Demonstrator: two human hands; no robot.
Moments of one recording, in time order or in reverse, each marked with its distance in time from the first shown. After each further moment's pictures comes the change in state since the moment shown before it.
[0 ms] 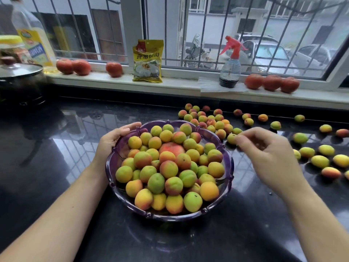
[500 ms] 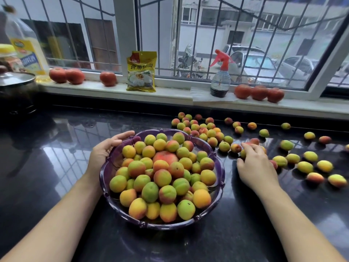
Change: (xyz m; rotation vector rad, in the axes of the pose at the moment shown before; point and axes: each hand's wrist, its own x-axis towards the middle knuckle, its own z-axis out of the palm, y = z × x) left_hand -0.007 0.001 0.004 -0.053 -0.022 0.009; right_hand 0.022 0.072 0.017 -0.654 -0.048 0.405
